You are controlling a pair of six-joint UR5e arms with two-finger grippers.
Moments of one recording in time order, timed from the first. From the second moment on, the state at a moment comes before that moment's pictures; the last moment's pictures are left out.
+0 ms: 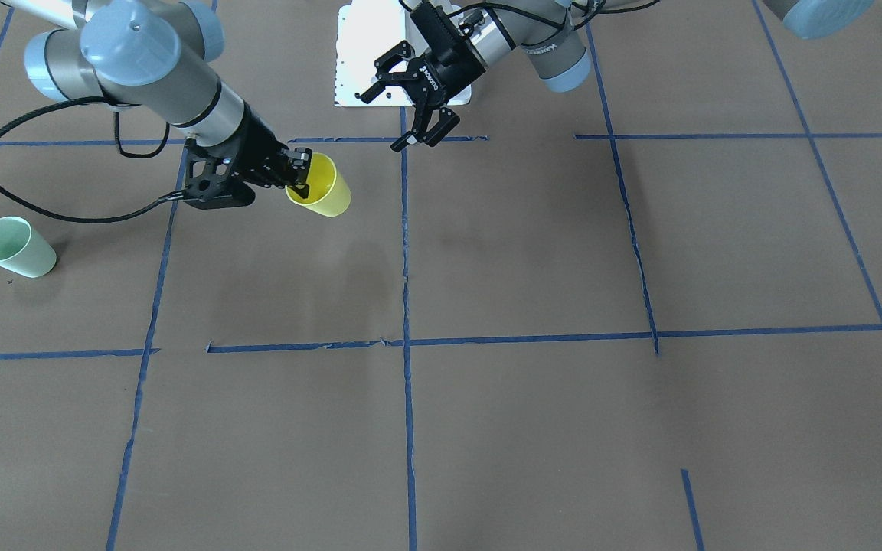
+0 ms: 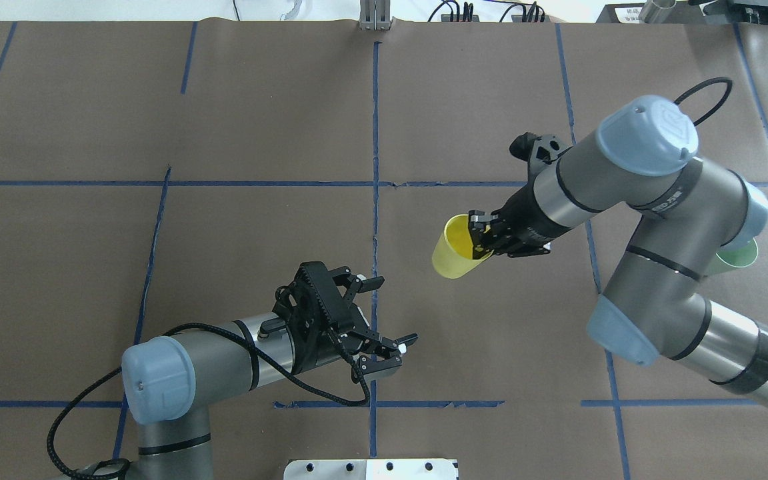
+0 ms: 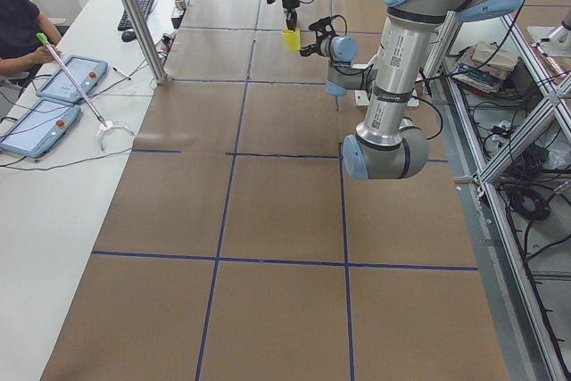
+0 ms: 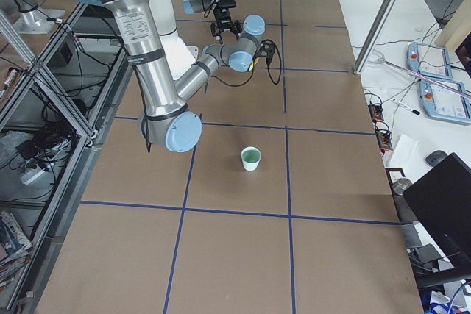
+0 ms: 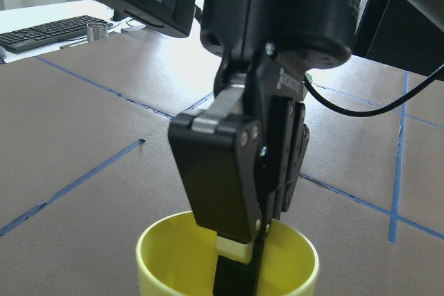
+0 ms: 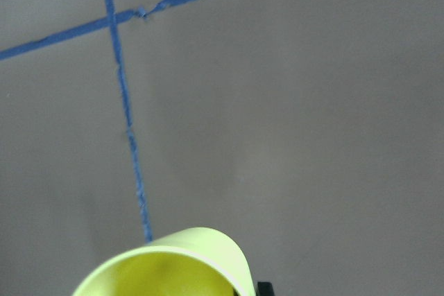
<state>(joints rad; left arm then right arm) -0.23 -2.04 -1.73 -2.73 -1.43 -0.44 0.71 -1.22 1.86 -1.23 2.20 1.40</state>
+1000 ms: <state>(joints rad) -0.29 -2.05 -1.72 -2.64 -1.35 -0.72 1.11 -1.64 1.95 -1.23 2.09 1.02</state>
